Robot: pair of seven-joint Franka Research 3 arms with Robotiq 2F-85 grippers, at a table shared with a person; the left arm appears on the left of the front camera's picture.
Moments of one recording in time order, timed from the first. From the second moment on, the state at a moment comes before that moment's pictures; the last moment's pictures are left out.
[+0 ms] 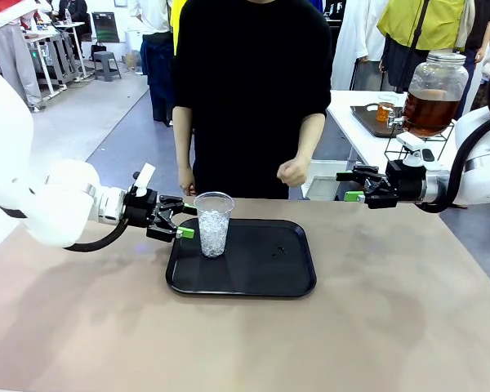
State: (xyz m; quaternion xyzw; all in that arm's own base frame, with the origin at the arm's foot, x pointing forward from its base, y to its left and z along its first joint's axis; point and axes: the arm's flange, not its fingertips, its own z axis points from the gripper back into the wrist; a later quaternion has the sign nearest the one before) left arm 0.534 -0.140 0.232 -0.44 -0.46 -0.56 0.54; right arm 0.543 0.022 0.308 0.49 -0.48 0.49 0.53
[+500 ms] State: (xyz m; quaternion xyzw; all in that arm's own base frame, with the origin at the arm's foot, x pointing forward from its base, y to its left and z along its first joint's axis) left arm 0.537 -0.156 0.226 -0.46 -0.45 -0.55 0.53; right arm 0.543 0.022 0.308 0.49 -0.48 0.49 0.53
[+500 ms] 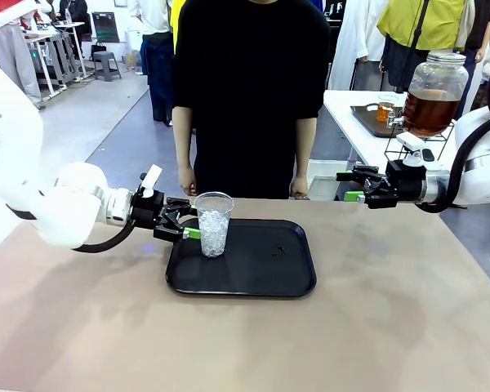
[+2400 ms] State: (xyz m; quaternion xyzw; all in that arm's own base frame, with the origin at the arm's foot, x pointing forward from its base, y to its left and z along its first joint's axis) left arm 0.539 -0.208 0.214 -0.48 -0.45 -0.55 0.52; right arm 0.543 0.022 0.308 0.49 -0.48 0.49 0.53
